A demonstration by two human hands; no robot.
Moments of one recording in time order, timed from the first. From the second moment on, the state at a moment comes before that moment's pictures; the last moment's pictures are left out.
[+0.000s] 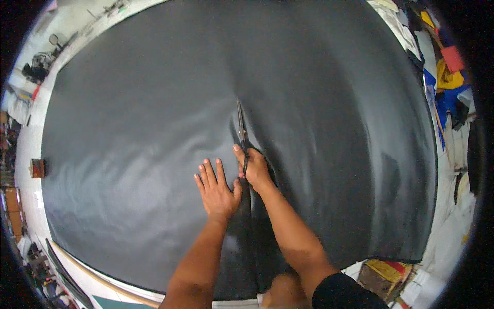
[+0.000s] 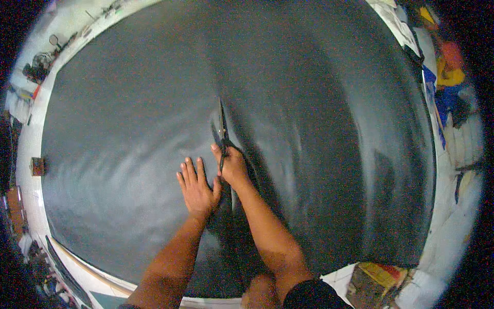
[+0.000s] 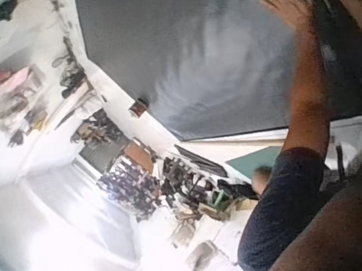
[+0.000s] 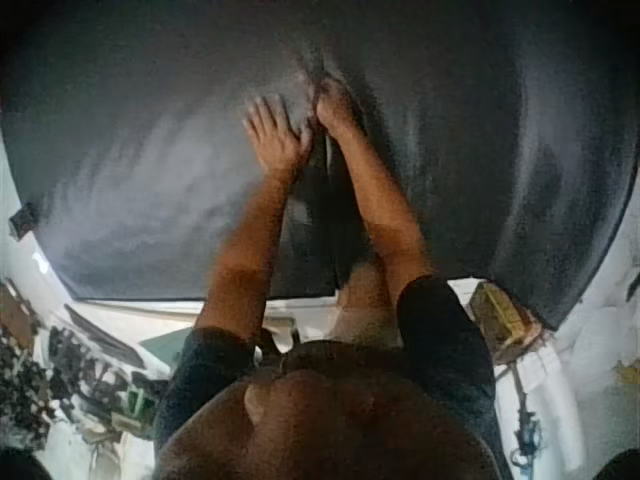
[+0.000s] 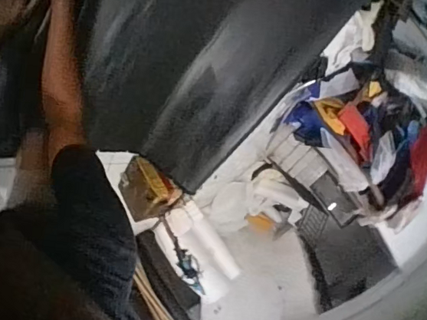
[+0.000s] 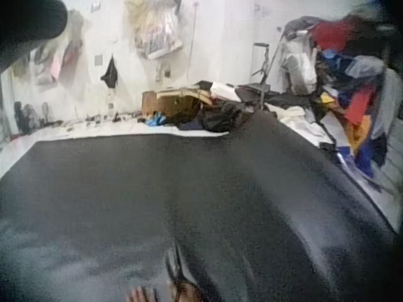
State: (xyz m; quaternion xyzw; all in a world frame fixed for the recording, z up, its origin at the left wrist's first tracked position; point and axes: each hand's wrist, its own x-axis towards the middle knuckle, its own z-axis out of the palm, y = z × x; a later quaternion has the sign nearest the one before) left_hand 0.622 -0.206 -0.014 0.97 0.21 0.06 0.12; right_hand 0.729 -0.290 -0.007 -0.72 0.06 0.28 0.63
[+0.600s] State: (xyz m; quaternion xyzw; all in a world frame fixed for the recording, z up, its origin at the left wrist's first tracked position) left_hand 0.621 -0.199 -0.016 0.97 0.22 -0.02 0.13; right_hand 0.837 -0.232 -0.010 -0.78 0.08 0.29 0.55
